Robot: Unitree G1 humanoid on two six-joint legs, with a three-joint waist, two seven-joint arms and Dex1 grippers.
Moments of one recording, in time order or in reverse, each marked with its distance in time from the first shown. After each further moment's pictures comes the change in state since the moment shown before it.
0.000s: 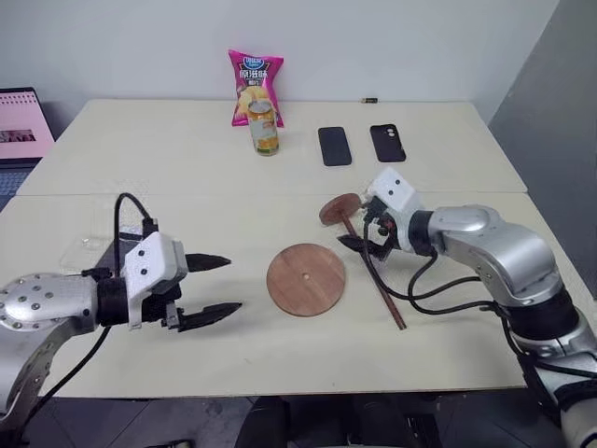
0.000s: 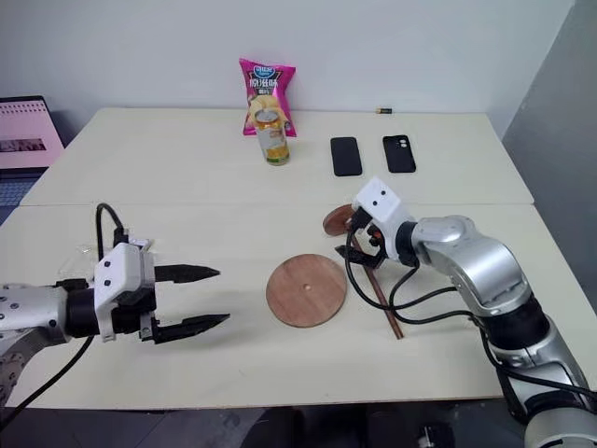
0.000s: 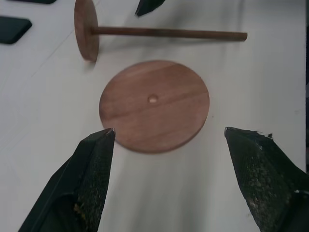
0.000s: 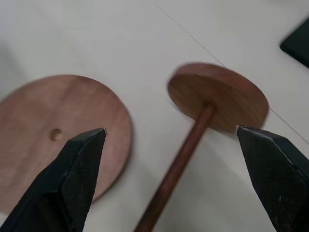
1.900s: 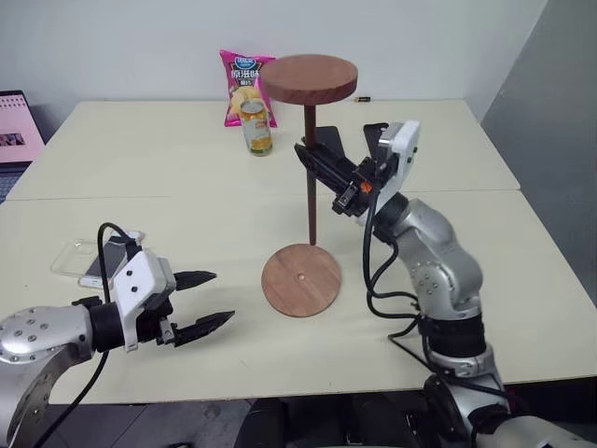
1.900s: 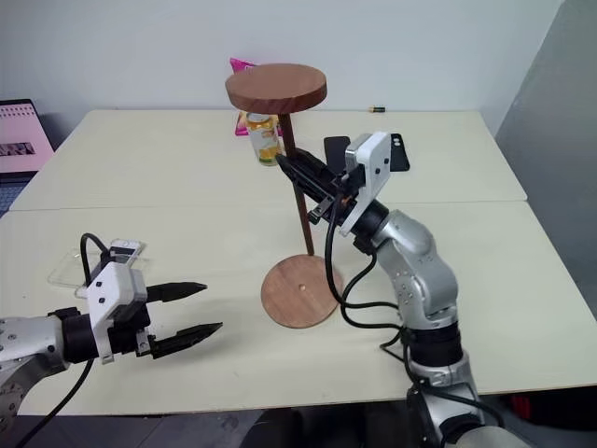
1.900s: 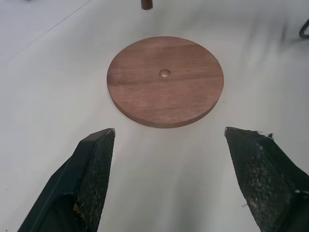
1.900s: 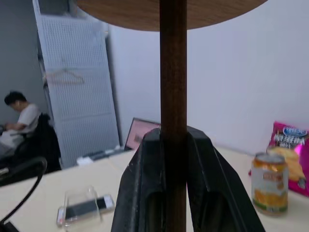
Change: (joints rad) left arm 0.244 -0.125 0.139 -0.007 0.040 -0.005 0.036; right arm 0.216 0.574 -0.229 0.027 0.036 -0.838 0.095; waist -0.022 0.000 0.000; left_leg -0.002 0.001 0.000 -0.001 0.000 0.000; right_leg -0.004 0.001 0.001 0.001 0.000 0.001
